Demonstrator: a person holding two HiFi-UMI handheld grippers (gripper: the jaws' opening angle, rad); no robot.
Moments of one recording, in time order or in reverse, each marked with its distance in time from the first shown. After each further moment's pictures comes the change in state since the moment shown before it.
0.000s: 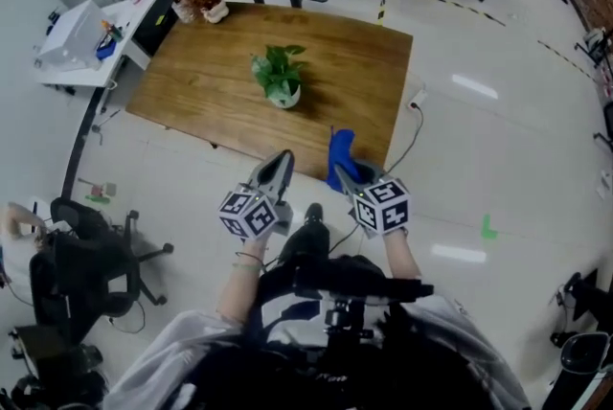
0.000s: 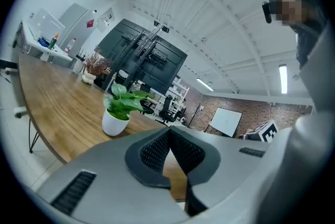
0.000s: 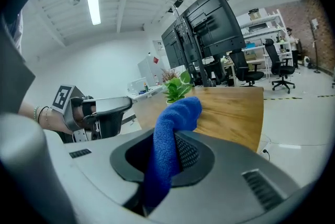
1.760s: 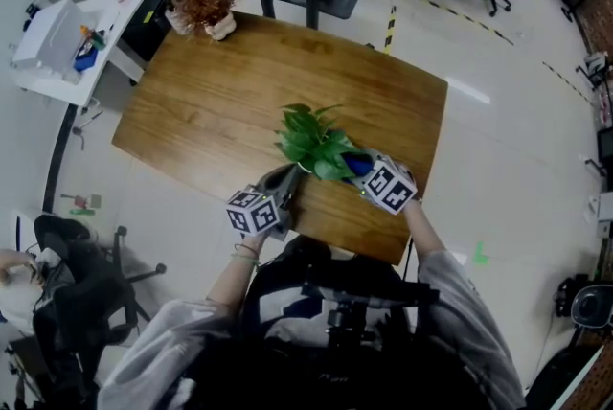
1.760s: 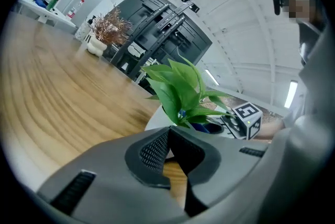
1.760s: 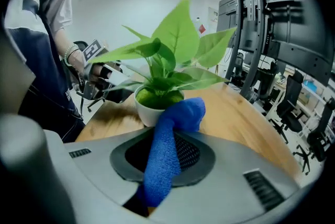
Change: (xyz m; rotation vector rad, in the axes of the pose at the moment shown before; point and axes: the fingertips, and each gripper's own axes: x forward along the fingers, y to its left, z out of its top) left arm 0.125 0.198 0.005 -0.148 0.190 -0.040; right arm 0.222 -0.091 0.054 -0.580 0.352 0.199
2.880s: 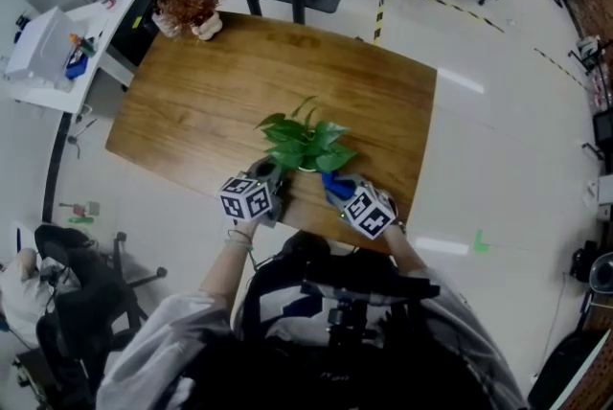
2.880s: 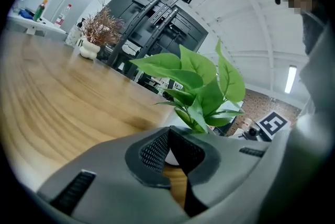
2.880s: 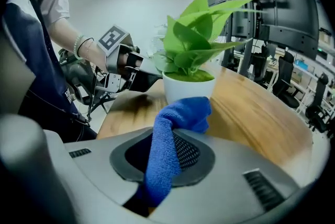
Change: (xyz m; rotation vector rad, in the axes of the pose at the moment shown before) left arm 0.013 0.016 0.001 0.108 0.060 0.023; right arm 0.009 0.075 -0.038 0.160 0.040 -0.029
